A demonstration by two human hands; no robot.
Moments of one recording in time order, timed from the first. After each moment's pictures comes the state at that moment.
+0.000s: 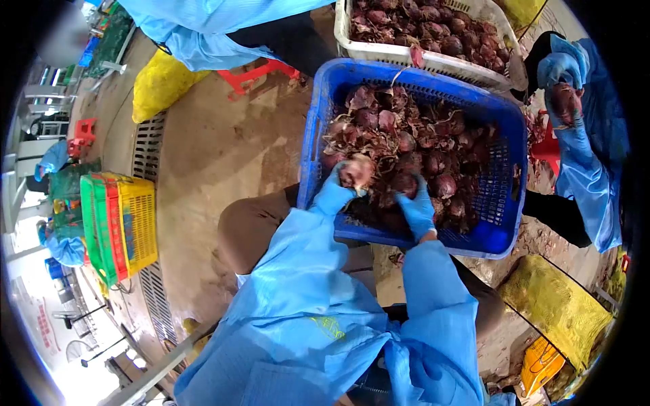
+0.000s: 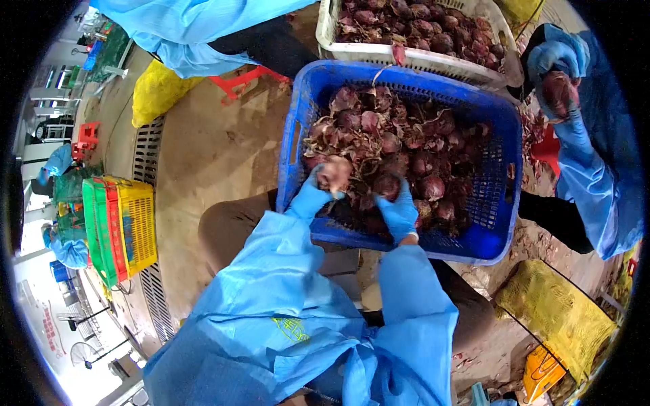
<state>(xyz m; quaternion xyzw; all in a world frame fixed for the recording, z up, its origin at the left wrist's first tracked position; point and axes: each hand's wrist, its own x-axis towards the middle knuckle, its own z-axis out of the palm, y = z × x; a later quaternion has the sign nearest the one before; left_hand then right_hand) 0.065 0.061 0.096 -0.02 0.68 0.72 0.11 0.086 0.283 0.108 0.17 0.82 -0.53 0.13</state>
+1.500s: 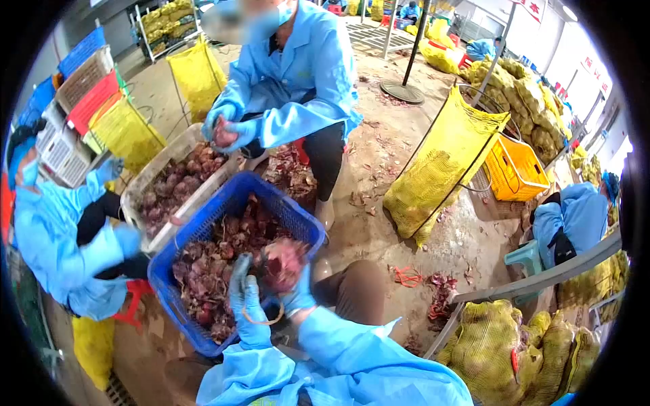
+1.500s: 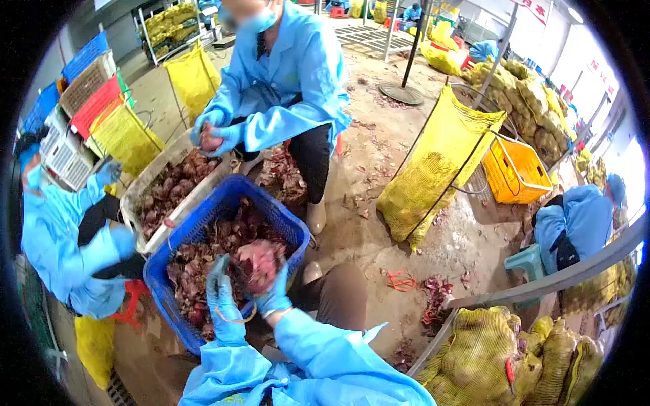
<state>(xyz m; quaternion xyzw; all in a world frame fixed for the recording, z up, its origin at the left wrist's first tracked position) 0.174 0.230 0.348 0.25 0.65 0.72 0.07 0.174 0.333 0.233 -0.12 -0.01 -0.95 -0.28</state>
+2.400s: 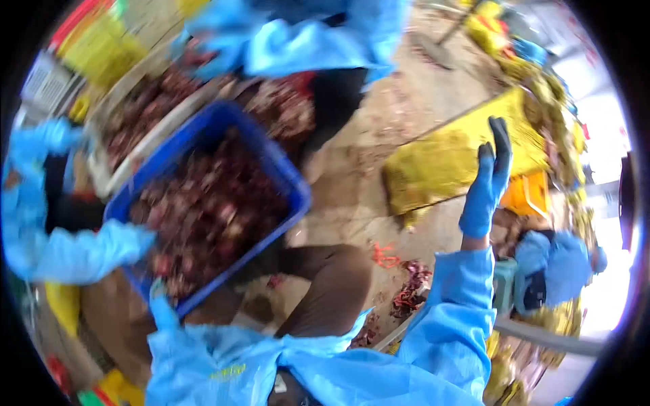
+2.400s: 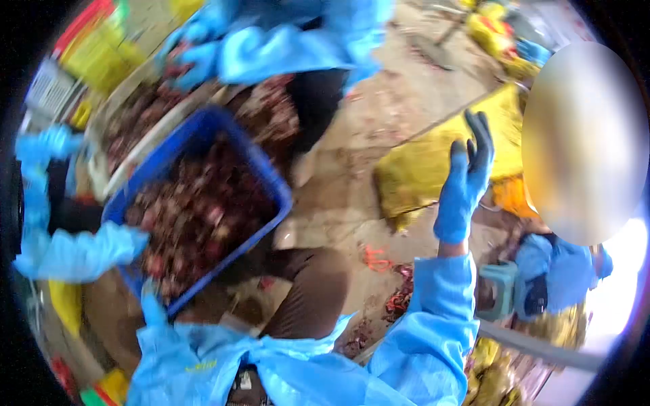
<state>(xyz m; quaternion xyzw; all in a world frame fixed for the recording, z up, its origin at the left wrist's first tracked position) 0.087 0.033 0.151 -0.20 0.74 0.63 0.14 0.303 0.623 0.424 0.28 0.78 -0.24 -0.51</state>
